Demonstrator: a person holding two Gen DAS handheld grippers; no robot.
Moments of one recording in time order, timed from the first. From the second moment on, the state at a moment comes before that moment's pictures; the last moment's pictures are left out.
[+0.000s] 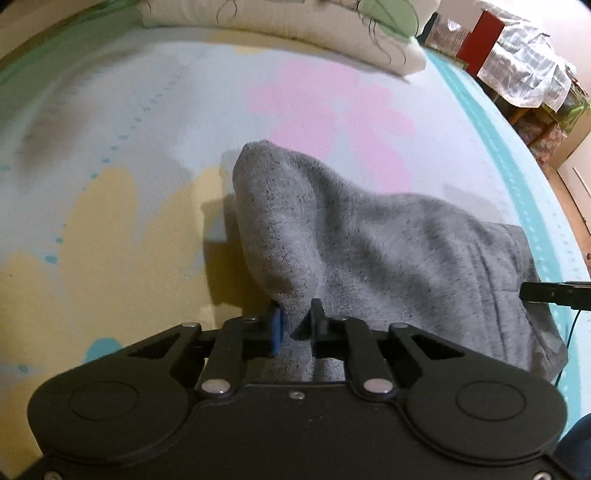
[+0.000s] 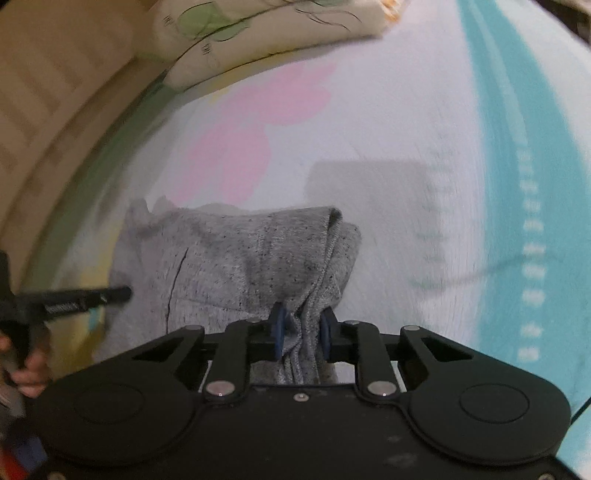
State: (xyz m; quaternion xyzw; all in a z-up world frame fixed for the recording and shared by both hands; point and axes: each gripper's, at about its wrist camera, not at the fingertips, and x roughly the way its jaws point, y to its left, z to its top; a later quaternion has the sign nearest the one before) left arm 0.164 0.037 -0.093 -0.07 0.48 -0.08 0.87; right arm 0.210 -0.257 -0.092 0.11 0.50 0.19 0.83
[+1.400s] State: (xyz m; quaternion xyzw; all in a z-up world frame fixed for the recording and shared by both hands) left arm 0.149 0.053 -0.099 0.02 0.47 0.11 0.87; right arm 0.229 -0.093 -0.094 0.02 0.44 0.17 0.88
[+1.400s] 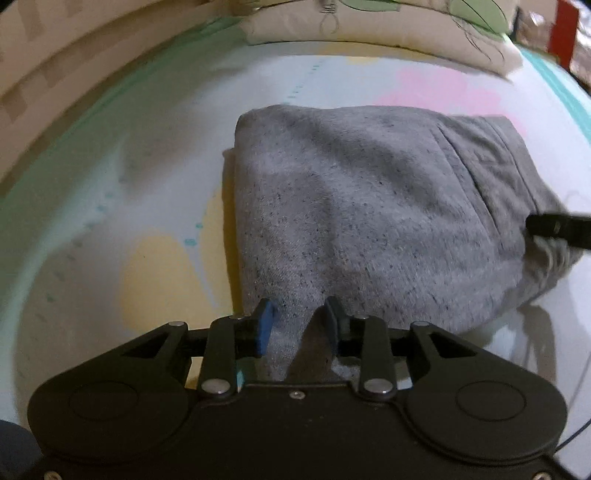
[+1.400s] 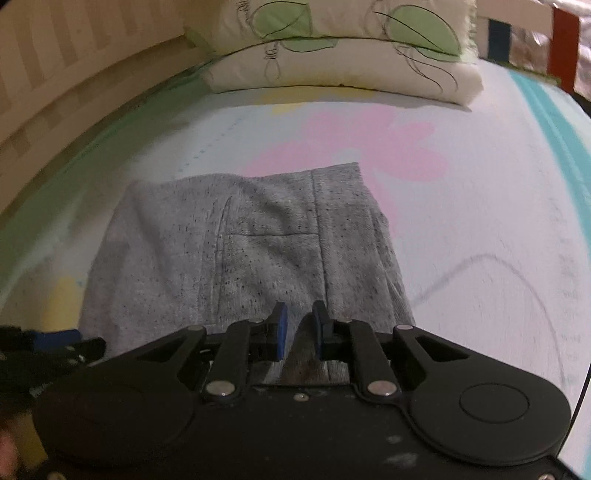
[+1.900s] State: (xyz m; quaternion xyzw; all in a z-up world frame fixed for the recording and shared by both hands) left arm 0.127 0.060 -0.033 -0.06 0.48 0.12 0.87; right arm 0.164 -0.097 -0.018 0.04 0.41 0.15 0.90
